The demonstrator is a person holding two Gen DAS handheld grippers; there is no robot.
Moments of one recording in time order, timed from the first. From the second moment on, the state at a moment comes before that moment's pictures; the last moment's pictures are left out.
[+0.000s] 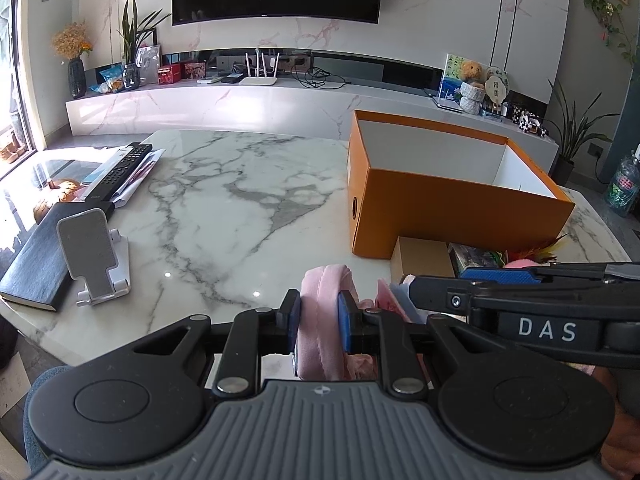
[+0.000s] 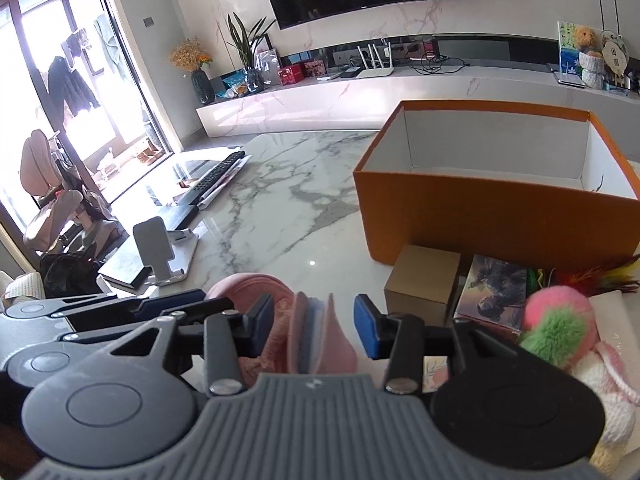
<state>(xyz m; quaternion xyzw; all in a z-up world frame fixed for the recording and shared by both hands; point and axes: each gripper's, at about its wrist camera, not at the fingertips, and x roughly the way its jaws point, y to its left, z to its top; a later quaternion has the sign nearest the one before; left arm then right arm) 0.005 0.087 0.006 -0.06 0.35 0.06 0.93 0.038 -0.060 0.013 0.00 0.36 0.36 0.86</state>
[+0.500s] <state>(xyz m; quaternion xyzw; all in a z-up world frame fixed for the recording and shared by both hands) 0.005 0.093 0.006 -0.07 0.35 0.06 0.93 0.045 -0.048 -0.007 -0.01 0.42 0.37 0.83</state>
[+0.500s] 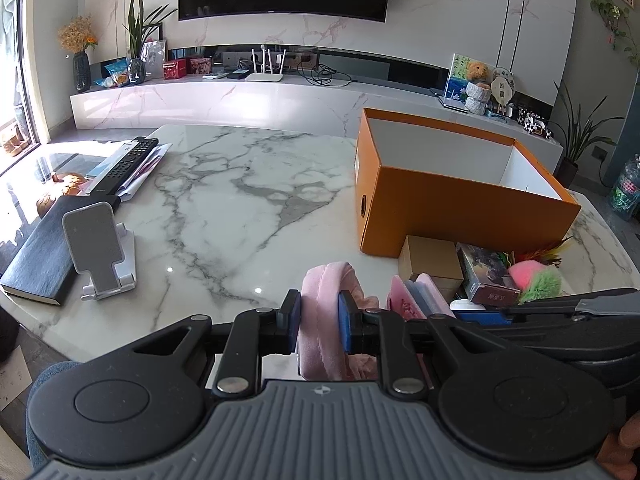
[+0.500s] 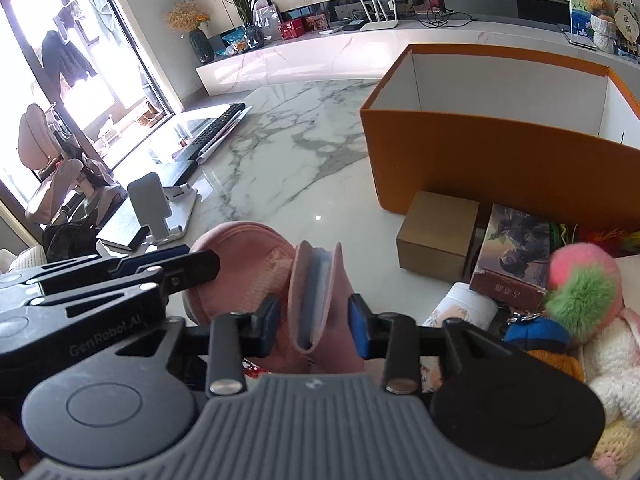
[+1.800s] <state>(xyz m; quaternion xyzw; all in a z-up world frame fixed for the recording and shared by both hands) 0.180 0.043 0.079 0.00 0.25 0.00 0.97 0.206 -0.100 0.062 0.17 0.32 0.28 0.89</state>
